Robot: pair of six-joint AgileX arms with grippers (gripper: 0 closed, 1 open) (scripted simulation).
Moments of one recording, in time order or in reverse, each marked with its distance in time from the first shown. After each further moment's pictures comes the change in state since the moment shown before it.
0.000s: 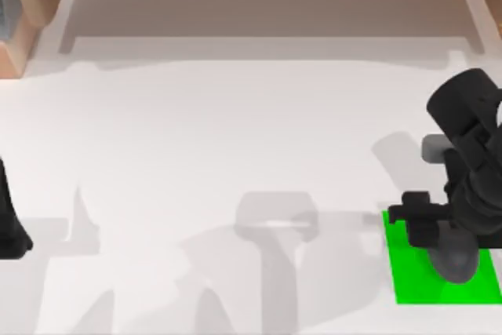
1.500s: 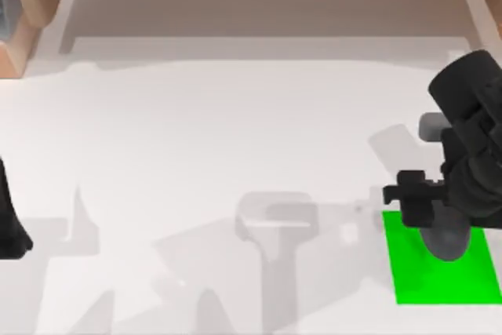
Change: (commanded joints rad) left arm 0.000 0.000 0.000 0.000 0.000 0.000; right arm -0.001 -0.019 0.023 0.046 0.003 -0.001
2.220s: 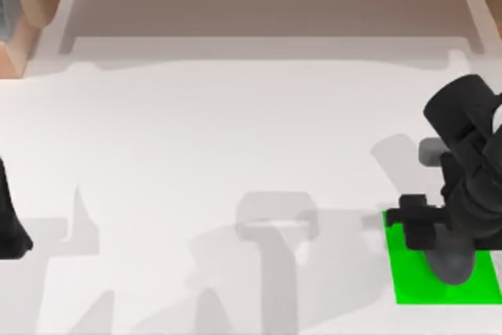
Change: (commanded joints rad) left arm 0.000 0.000 0.000 0.000 0.000 0.000; right arm 0.000 0.043 -0.042 -0.003 -0.003 0.000
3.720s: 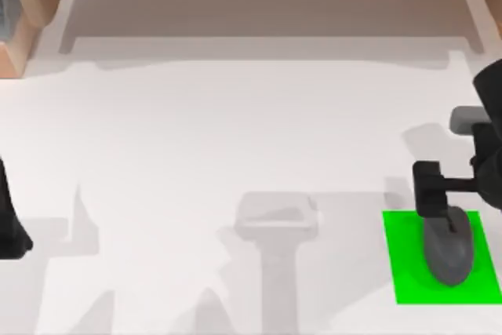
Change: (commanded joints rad) left arm 0.000 0.000 0.000 0.000 0.000 0.000; right arm -0.144 -0.055 -0.031 0.150 -0.003 -0.124
